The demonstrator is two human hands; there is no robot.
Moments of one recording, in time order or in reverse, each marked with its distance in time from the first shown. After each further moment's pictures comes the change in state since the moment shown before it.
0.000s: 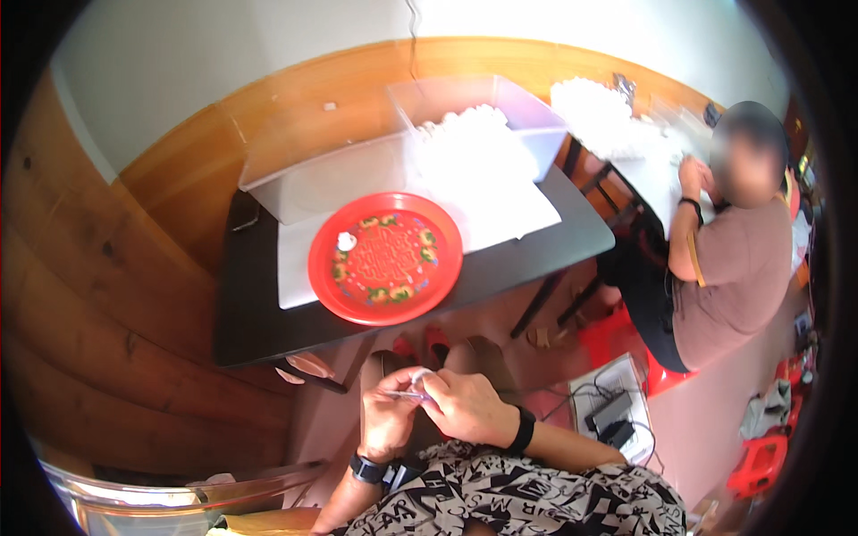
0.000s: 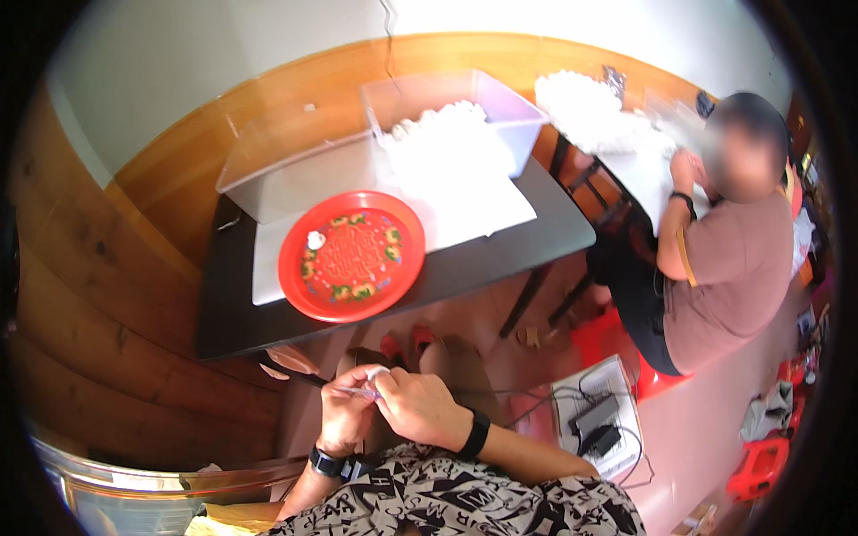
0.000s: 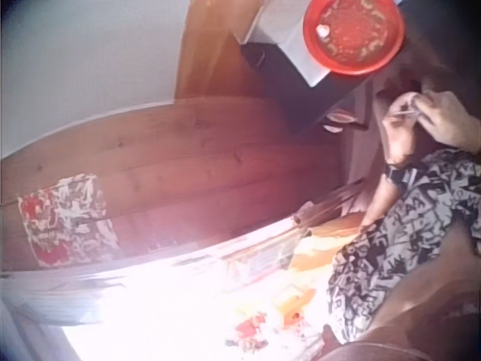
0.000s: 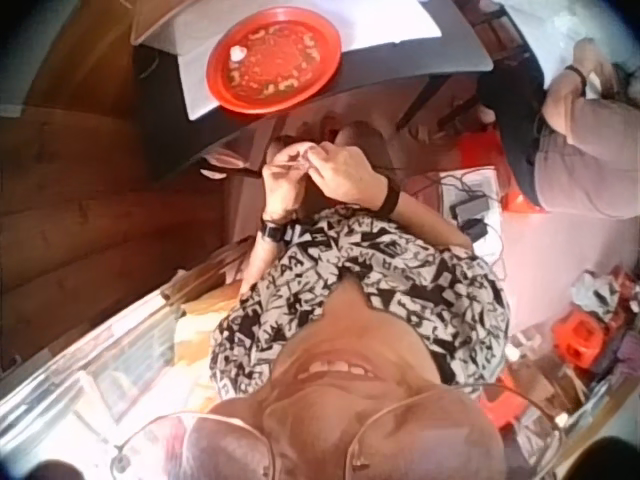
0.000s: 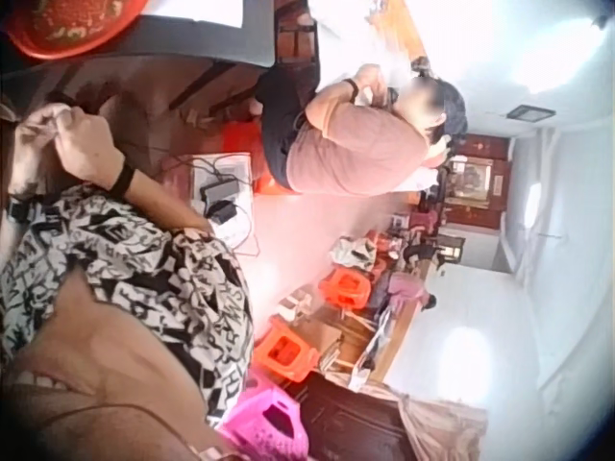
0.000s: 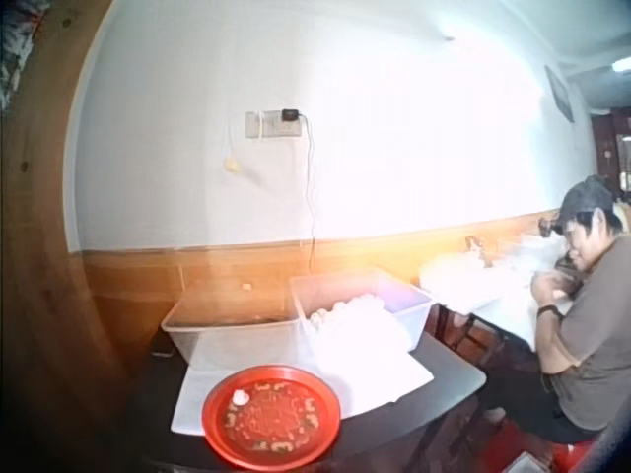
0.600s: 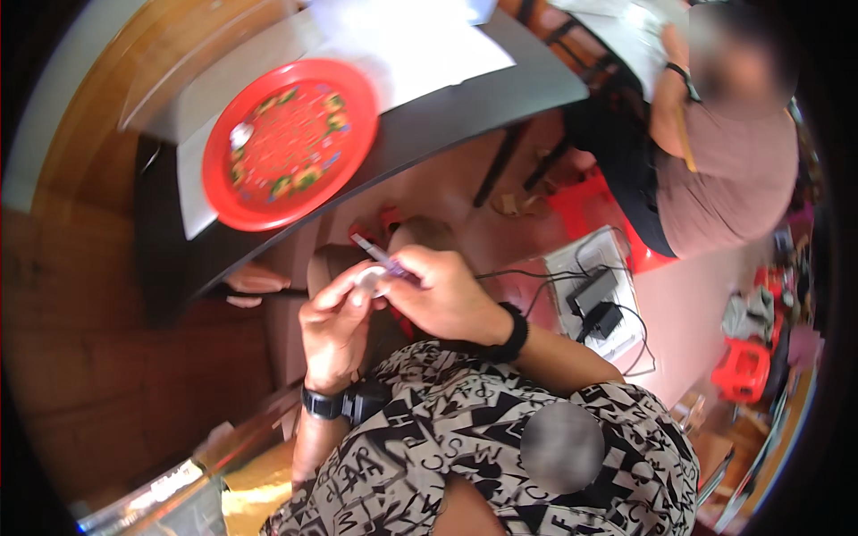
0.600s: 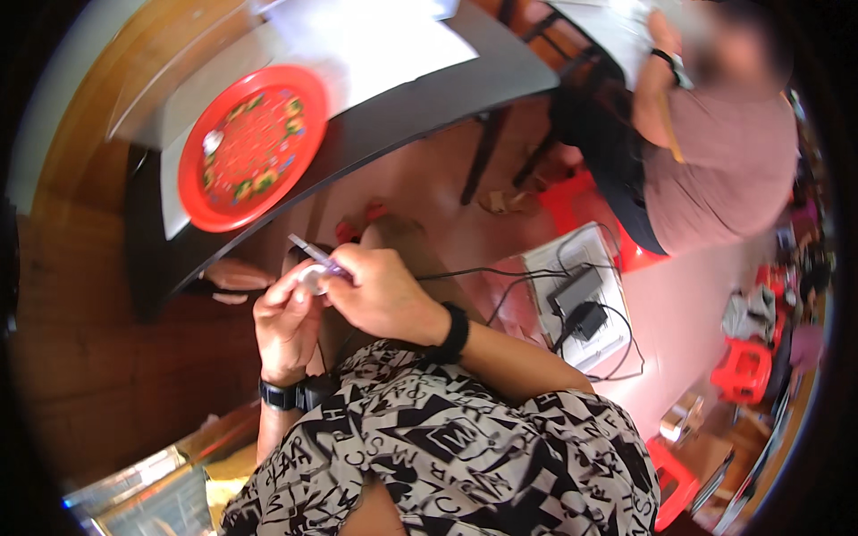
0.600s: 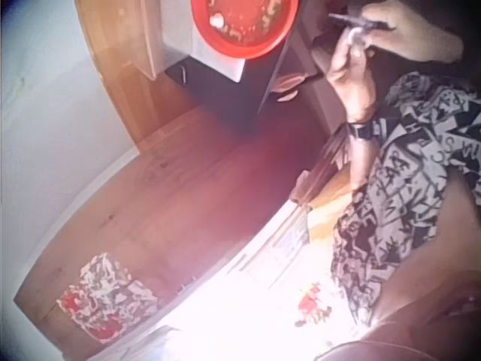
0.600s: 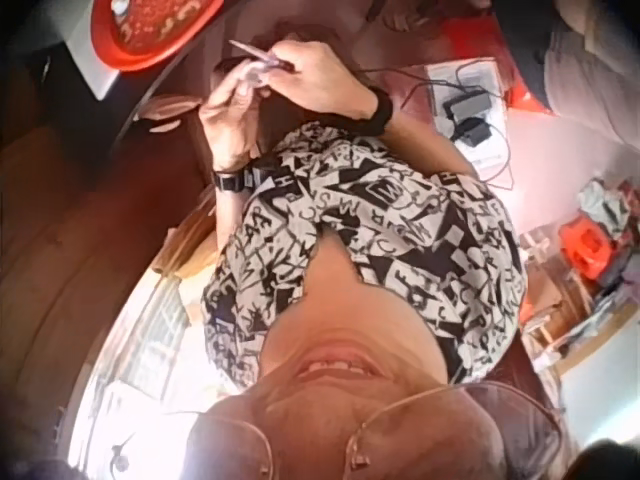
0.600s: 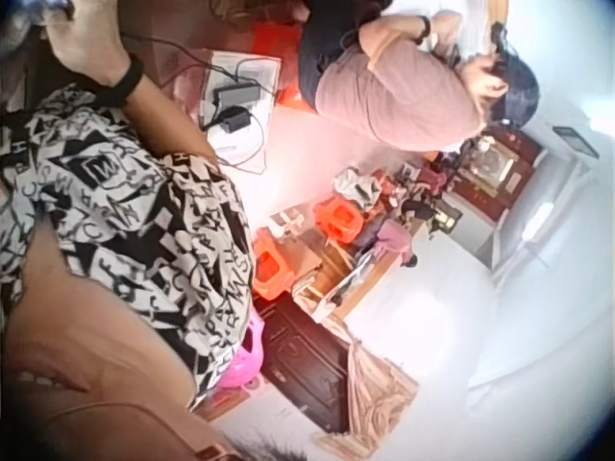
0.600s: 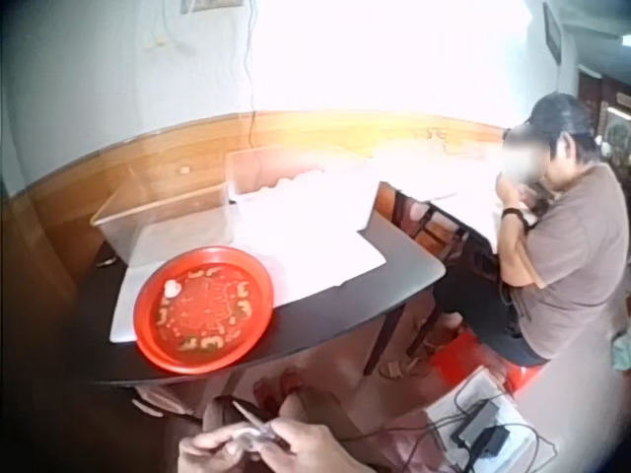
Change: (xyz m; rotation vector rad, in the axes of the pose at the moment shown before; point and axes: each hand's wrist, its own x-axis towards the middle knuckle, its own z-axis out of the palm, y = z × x) left_hand 0.007 -0.005 0.019 0.028 -0.050 0.031; right_hand -0.008 0.019 -0.013 0.840 0.181 0.500
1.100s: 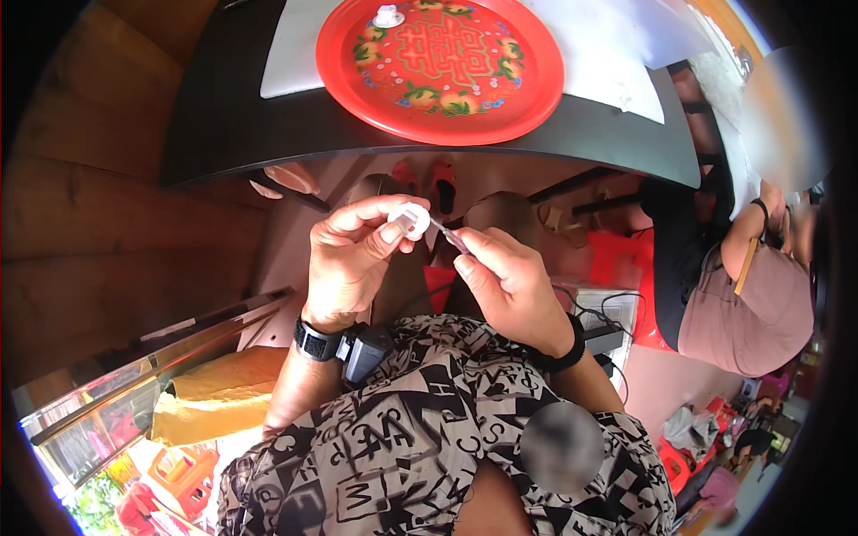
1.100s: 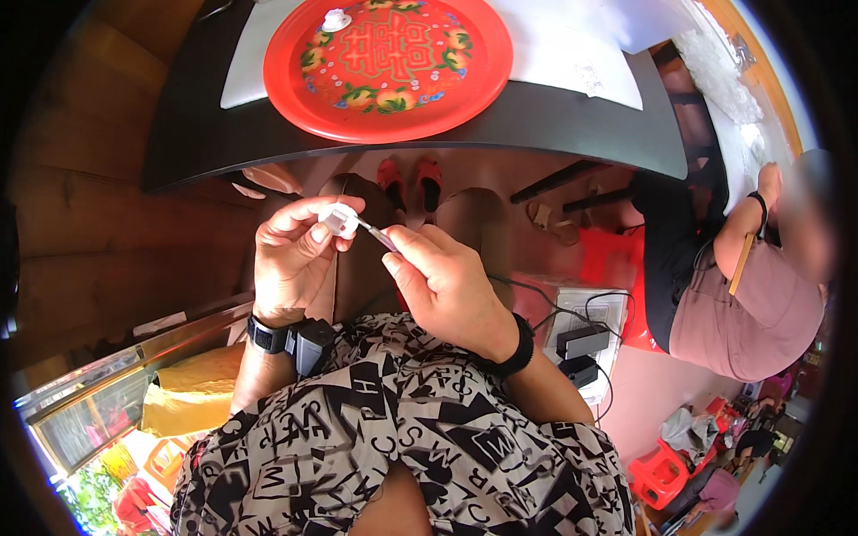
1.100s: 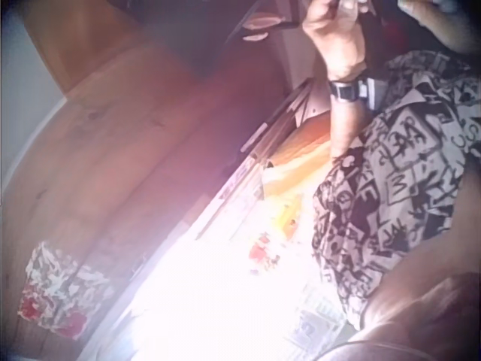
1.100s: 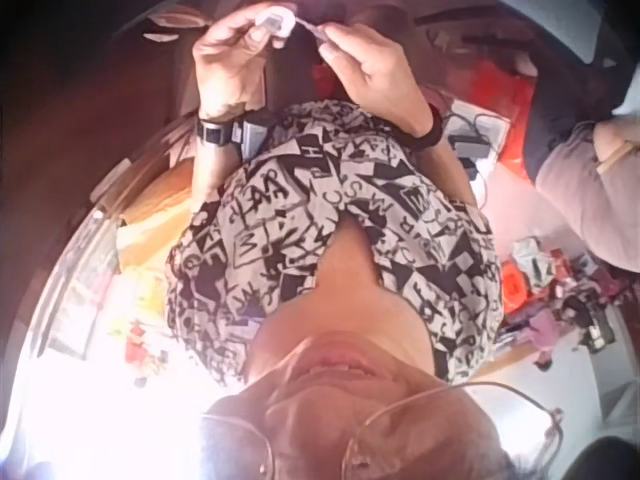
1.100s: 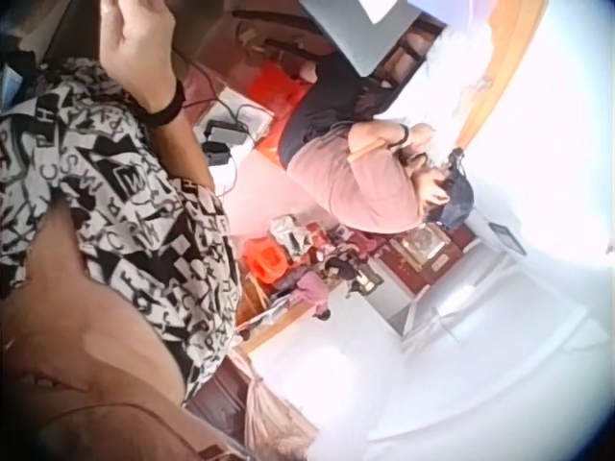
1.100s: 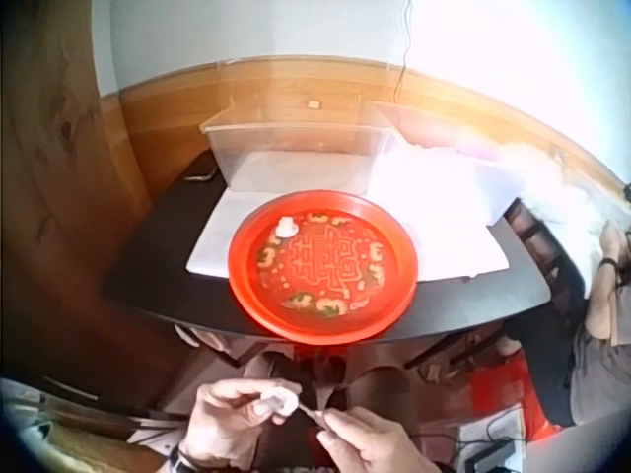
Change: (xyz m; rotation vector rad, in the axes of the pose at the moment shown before) left_hand 0.005 0.024 -0.050 -0.128 0.112 0.136; right_hand 0.023 0.001 0.015 -0.308 -0.332 -0.222
